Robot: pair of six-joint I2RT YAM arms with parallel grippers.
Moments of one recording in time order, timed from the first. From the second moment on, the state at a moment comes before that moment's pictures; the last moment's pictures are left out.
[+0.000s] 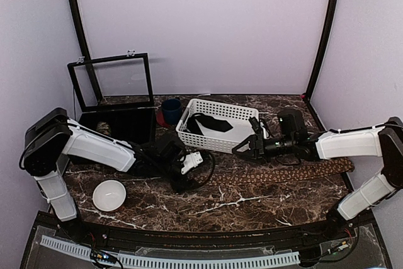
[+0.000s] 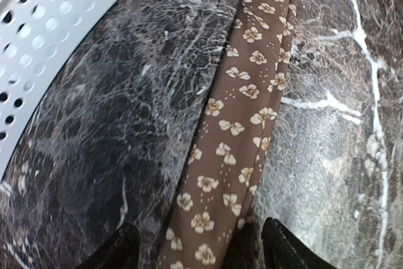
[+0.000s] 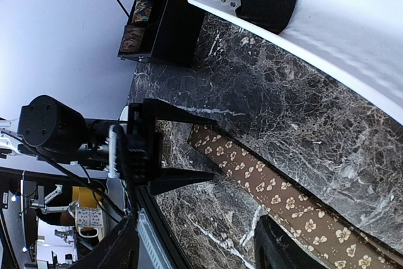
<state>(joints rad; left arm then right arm) -0.95 1.81 0.92 0.01 0.09 0.30 0.58 1.42 0.66 0.17 -0.72 0.72</state>
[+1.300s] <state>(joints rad) -0.81 1.59 0.49 0.42 0.26 -0.82 0.83 1.91 0.95 0.12 -0.51 0.66</state>
